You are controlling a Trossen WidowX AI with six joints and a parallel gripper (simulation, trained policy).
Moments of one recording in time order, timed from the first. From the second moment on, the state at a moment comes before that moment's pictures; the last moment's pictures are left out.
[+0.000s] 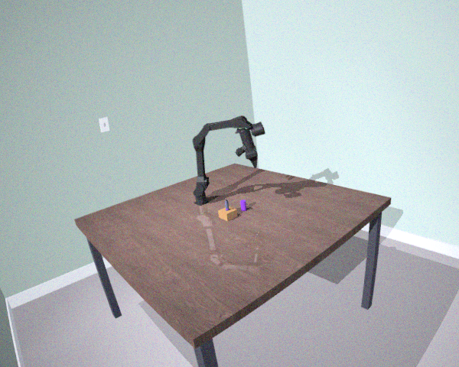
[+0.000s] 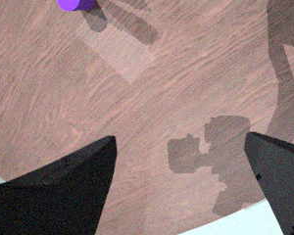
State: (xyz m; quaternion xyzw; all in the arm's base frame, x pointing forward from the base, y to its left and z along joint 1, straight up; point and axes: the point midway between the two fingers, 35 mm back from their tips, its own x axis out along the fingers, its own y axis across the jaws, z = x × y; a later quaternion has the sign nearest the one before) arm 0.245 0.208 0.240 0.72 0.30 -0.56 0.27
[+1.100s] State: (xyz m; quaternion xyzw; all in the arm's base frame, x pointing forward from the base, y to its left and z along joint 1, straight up) arm 0.290 0.150 0.201 0.69 0.25 -0.64 0.23
